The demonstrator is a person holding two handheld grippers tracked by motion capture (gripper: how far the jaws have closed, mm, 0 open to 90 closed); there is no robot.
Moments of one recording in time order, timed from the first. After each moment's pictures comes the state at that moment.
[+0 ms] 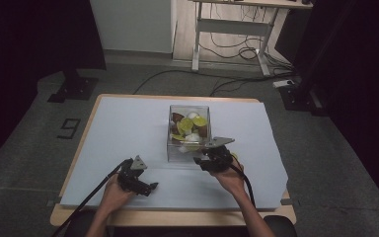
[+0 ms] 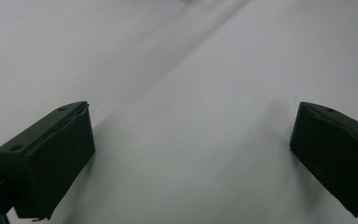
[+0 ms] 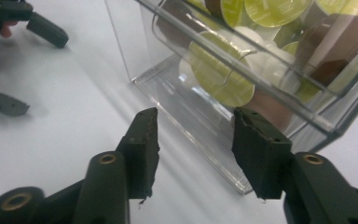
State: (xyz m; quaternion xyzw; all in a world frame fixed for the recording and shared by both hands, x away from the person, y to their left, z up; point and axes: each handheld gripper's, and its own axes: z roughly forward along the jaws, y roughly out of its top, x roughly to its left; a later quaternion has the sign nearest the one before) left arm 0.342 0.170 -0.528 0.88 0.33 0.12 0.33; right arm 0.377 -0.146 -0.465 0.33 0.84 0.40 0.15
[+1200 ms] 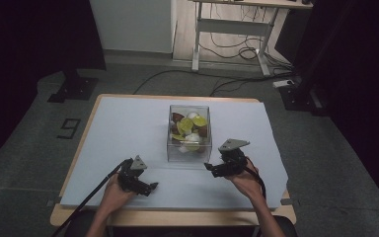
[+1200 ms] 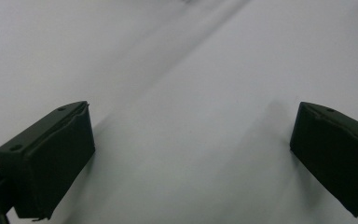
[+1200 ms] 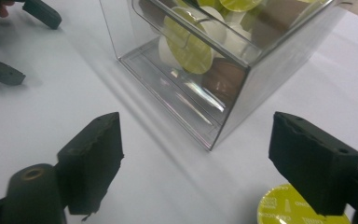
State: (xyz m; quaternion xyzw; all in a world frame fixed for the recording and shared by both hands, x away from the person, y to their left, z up) left arm 0.342 0.171 -0.528 0.88 0.33 0.12 0.33; right arm 0.363 -0.185 -0.455 0.32 0.85 0.39 0.17
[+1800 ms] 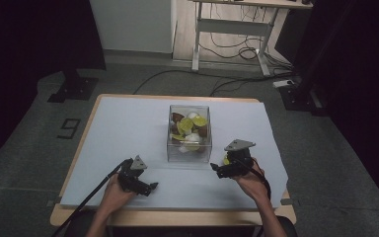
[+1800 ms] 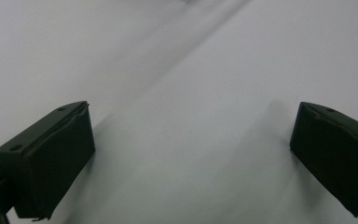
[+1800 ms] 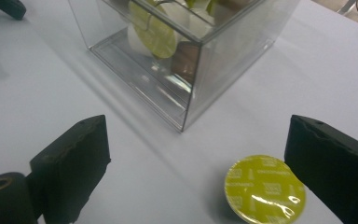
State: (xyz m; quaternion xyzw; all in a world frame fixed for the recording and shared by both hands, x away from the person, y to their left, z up) left arm 0.342 0.171 -0.528 0.87 0.33 0.12 0.33; right arm 0.359 -0.200 -0.453 0.35 0.84 0.37 0.20
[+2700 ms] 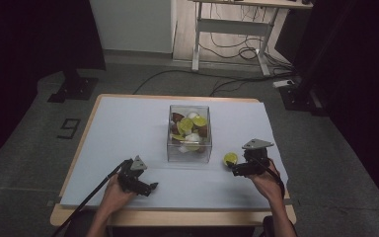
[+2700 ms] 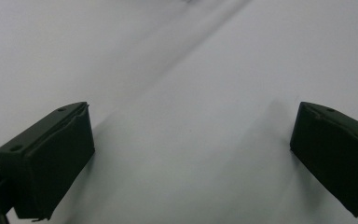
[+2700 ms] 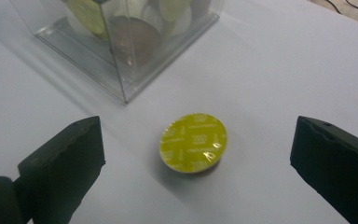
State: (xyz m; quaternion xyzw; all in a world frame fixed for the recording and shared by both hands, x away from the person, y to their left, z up) left arm 0.341 0.170 -0.528 0.87 0.33 0.13 0.33; right arm 0.361 -0.249 -0.455 0.40 0.82 0.35 0.22
